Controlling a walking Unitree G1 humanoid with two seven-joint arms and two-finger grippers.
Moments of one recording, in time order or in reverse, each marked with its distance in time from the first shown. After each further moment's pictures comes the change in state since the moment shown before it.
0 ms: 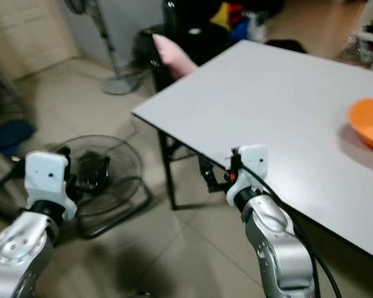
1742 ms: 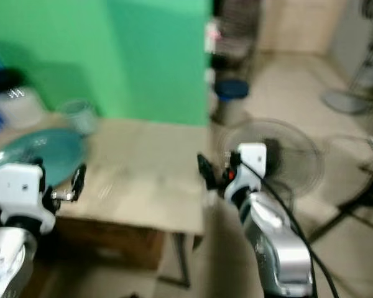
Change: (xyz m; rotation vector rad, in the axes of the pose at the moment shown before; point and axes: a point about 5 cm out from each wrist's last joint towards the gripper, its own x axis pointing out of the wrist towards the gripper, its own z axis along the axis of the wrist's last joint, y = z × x) left arm -0.024 0.019 -0.001 0.028 0.016 0.107; right arm 0.008 -0.001 -0.004 0.076 0.046 -0.014
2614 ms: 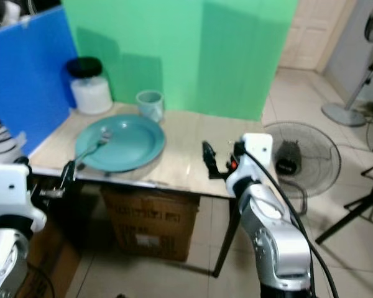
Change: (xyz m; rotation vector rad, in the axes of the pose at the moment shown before) left arm -0.004 0.011 0.003 -0.011 -0.016 0.081; right arm 0.005 0.007 0.014 0.025 -0.035 -0.052
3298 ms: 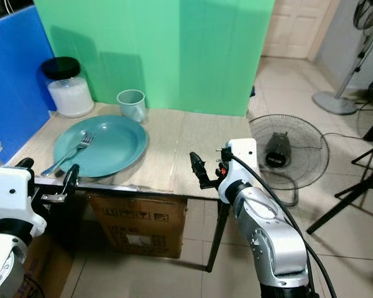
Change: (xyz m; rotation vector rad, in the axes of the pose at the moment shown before) left arm -0.004 0.000 0.003 0.023 -0.008 -0.057; right arm 0.002 0.006 -0.014 -0.024 0.101 0.087
